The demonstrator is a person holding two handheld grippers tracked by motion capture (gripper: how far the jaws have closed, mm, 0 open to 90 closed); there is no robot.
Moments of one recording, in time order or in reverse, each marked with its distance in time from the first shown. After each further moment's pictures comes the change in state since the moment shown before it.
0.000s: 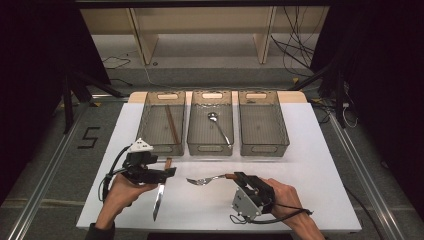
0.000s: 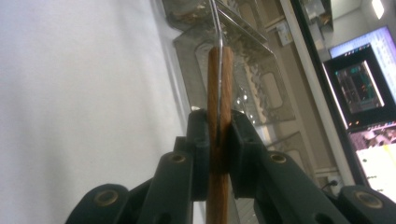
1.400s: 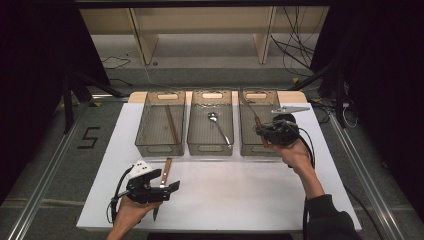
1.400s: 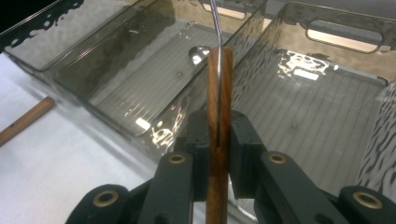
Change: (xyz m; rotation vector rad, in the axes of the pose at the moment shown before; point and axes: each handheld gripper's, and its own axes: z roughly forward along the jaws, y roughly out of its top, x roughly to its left) left arm -0.012 -0.055 0.018 -0.146 -0.020 -0.030; right arm -0.152 -0.081 0.071 0.118 0.255 1.085
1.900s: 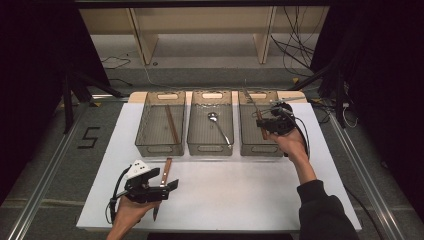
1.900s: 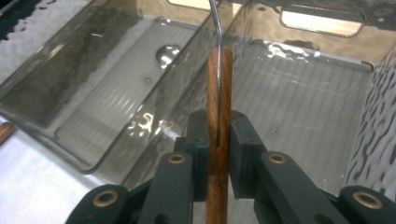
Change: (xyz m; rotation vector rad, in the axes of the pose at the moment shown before) left arm 0.001 0.000 -0.004 -0.035 0.006 -0.005; right arm -0.027 0.018 0.030 0.061 -0.052 0.105
